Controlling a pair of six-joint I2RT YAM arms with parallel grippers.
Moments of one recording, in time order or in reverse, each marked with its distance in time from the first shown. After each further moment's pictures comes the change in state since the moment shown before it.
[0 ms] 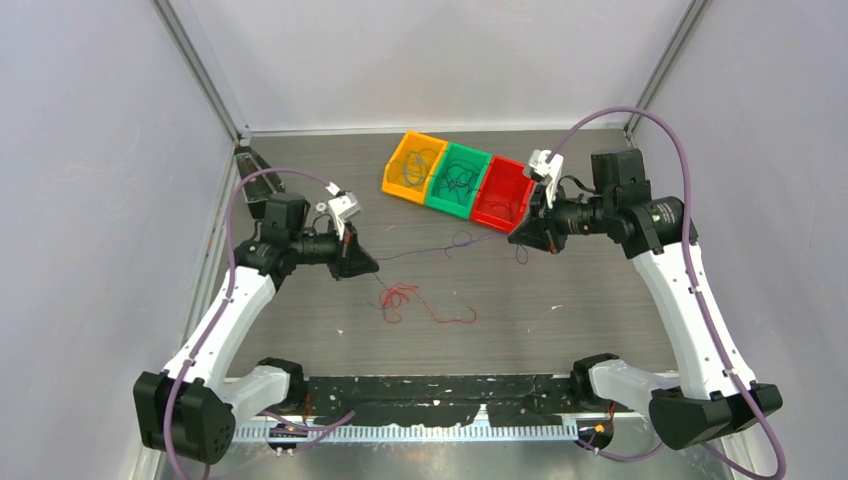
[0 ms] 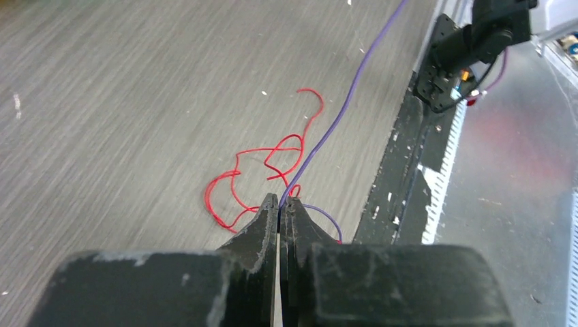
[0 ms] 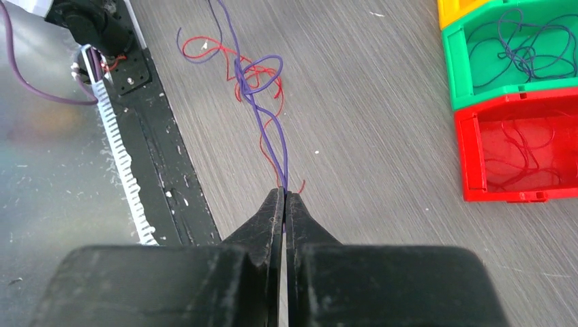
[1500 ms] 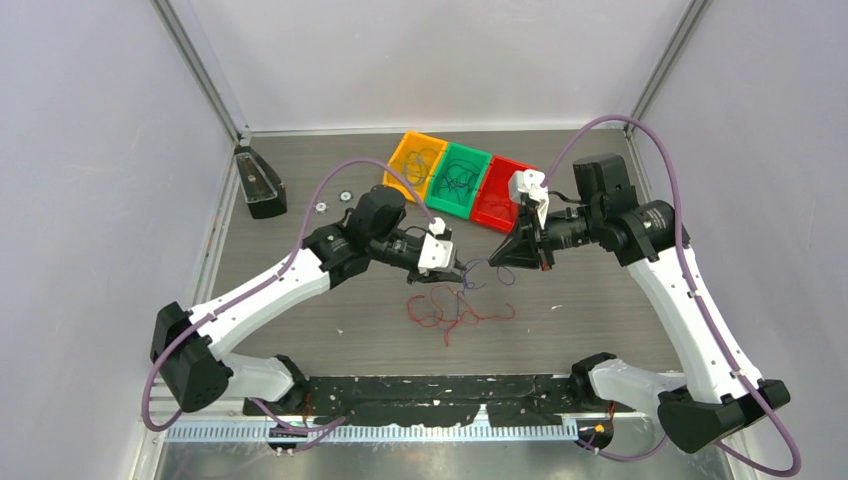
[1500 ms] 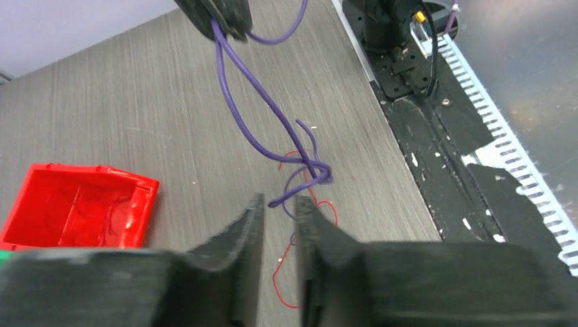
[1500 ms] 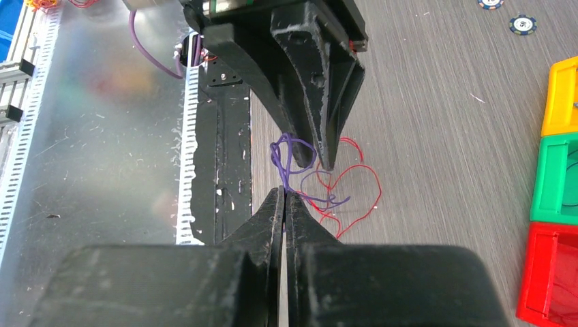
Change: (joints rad) left arm -0.606 0.254 0.283 0.195 -0.045 0.517; right arm 0.128 -0.009 -0.008 -0.016 -0.251 -0.131
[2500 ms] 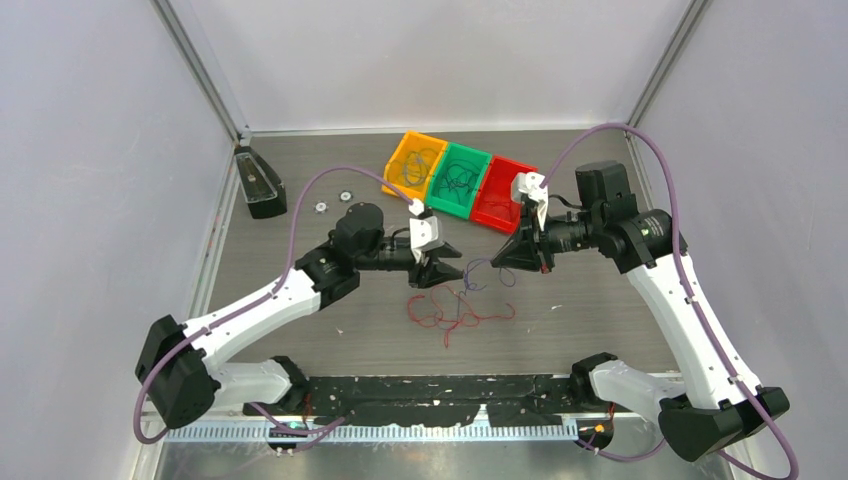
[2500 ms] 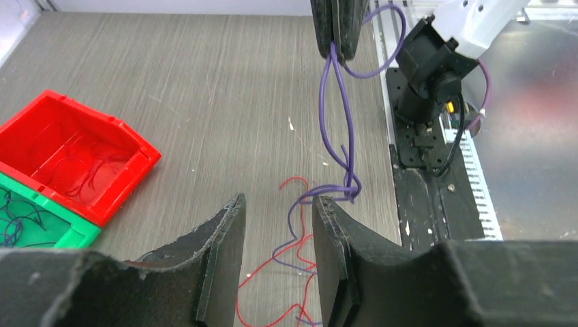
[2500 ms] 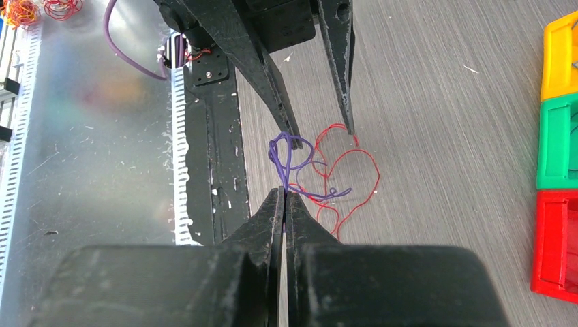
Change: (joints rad) left arm 0.014 -0.117 -0.274 0.467 -0.174 -0.536; right arm -0.027 -0.040 -0.090 0.071 0.045 0.082
